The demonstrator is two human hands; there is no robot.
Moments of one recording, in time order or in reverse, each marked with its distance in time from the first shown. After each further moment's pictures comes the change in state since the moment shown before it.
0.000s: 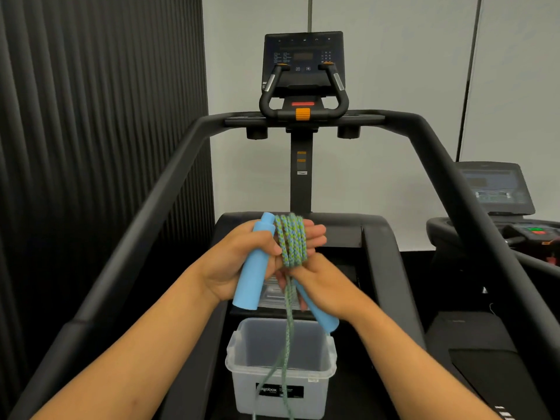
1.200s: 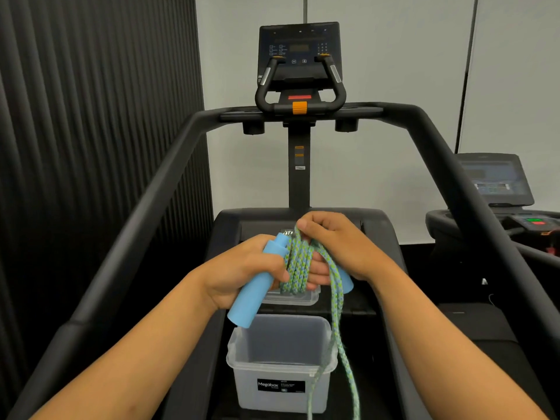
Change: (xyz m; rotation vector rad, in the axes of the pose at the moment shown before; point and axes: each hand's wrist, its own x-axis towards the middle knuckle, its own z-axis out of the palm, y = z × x) left_hand -0.006 -0.006 0.015 0.264 -0.025 -0.148; right_hand 0.022 -0.005 -0.049 0.029 0.102 -0.126
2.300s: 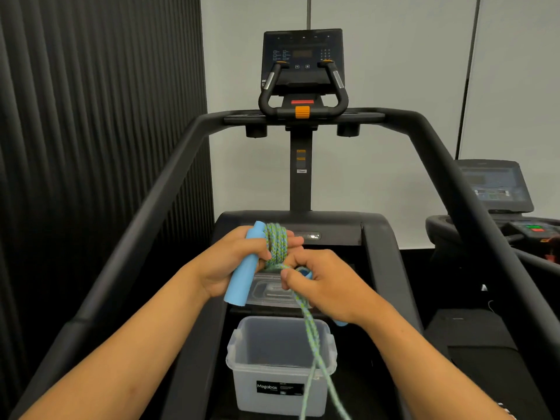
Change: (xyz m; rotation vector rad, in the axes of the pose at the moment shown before) left_hand 0.002 -0.005 -0.037 -0.019 0.211 0.040; right_hand -0.042 -0.017 0.039 -0.317 -0.058 -0.026
